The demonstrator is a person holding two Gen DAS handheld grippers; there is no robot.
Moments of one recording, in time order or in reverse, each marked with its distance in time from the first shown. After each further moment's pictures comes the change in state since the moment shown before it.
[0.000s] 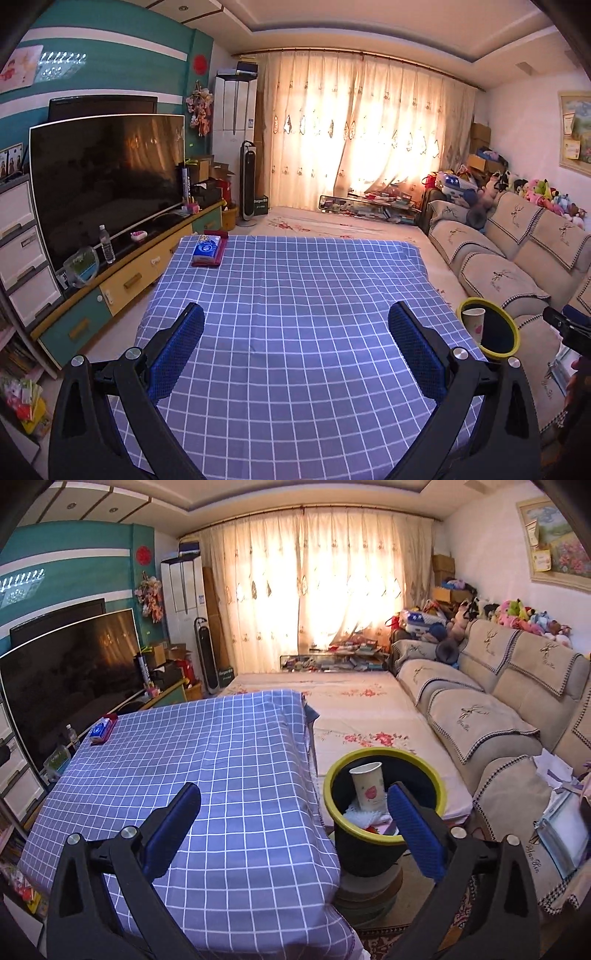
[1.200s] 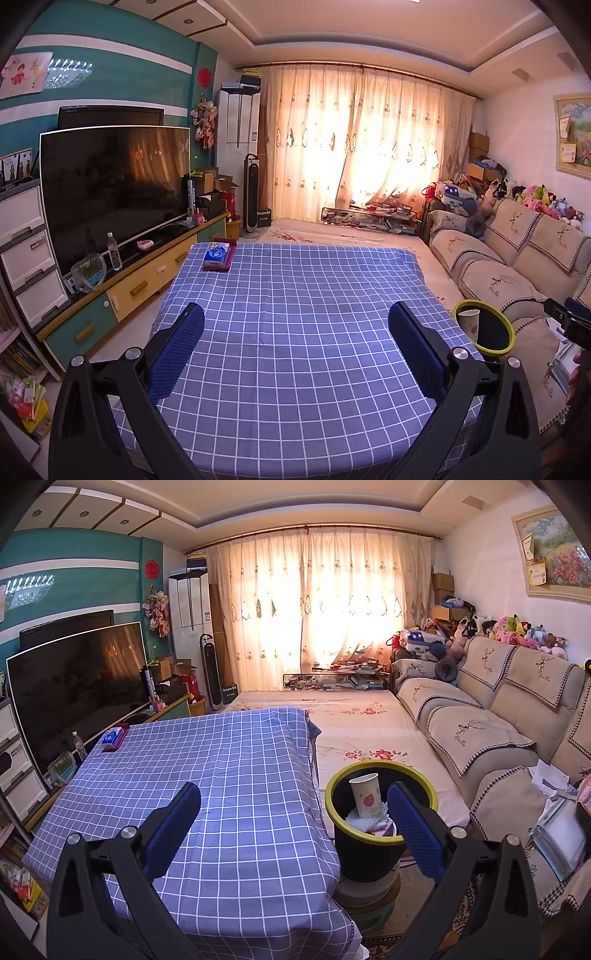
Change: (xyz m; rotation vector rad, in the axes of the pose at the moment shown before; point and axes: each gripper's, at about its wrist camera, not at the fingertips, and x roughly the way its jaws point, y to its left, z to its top) left arm -0.046 -0.009 -0.014 -0.001 -0.053 0.013; right arm -0.036 0.010 -0.006 -0.013 -0.064 0.014
